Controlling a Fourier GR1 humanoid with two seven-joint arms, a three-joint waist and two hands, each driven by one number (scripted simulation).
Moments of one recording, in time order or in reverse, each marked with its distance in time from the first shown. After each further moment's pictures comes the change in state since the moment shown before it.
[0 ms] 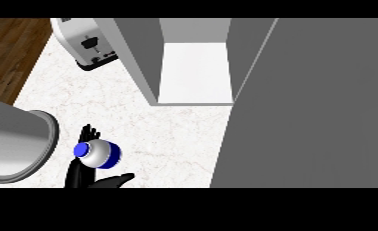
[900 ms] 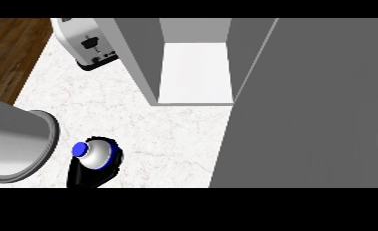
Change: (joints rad) left arm -0.099 0.017 0.039 0.155 0.105 -0.148 -0.101; right arm 0.026 -0.034 0.028 0.009 0.009 -0.038 -0.038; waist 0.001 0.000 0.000
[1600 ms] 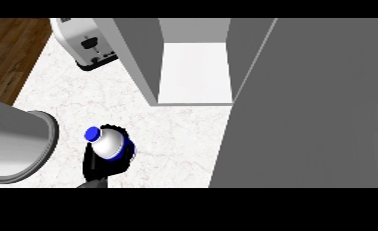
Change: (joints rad) left arm -0.097 -0.020 -0.071 0.051 0.061 -0.007 -0.031; right arm 0.008 -0.023 -0.008 -0.004 -0.008 0.005 -0.016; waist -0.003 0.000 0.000
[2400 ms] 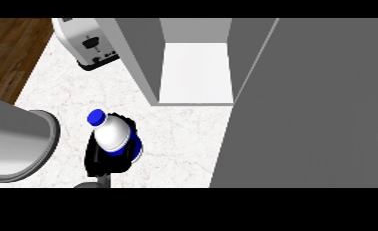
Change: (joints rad) left arm 0.108 -0.010 -0.192 -0.435 0.093 0.099 0.303; right arm -0.025 0.000 -0.007 0.000 -0.003 -0.010 0.022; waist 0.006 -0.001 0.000
